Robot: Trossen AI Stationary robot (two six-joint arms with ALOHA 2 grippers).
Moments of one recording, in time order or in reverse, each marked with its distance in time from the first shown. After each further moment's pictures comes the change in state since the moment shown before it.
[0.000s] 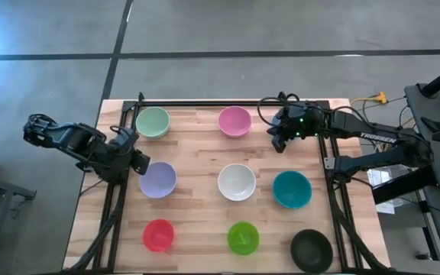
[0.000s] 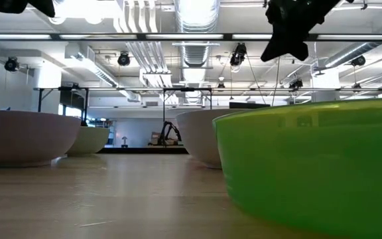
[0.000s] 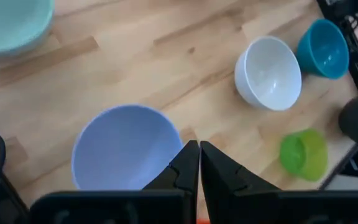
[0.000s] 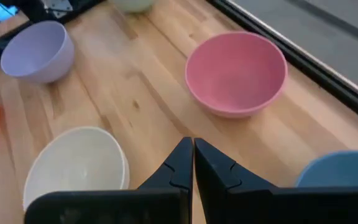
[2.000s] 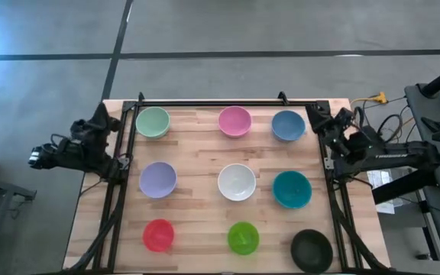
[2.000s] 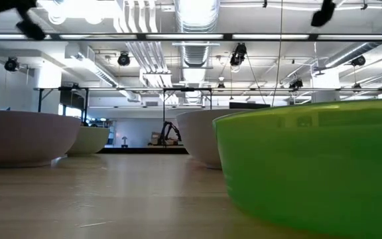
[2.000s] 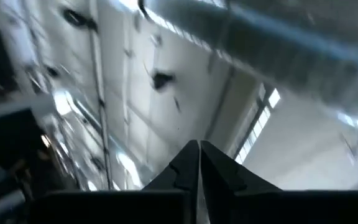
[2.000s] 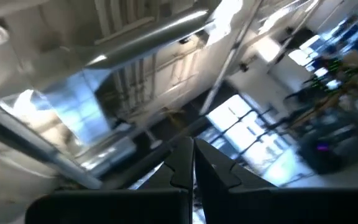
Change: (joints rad) left arm 0.248 -0.666 -1.126 2.657 -0.285 1.087; right arm 0.259 -0.458 -0.571 1.487 0.414 0.145
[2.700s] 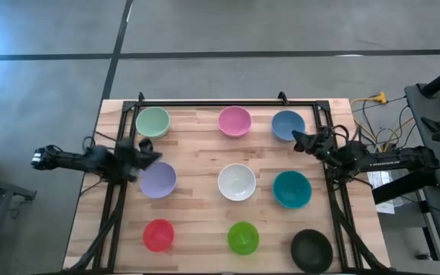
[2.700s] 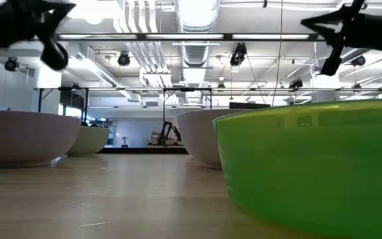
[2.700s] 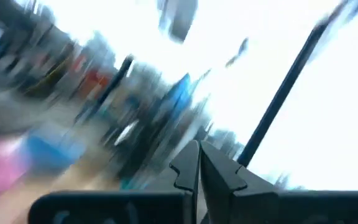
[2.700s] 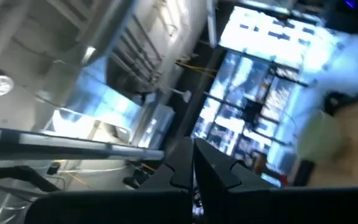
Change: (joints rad) left arm -0.001 -0.081 -0.123 -0.695 0.468 -0.237; right arm 0.017 -0.200 -0.401 0.015 -0.089 0.618
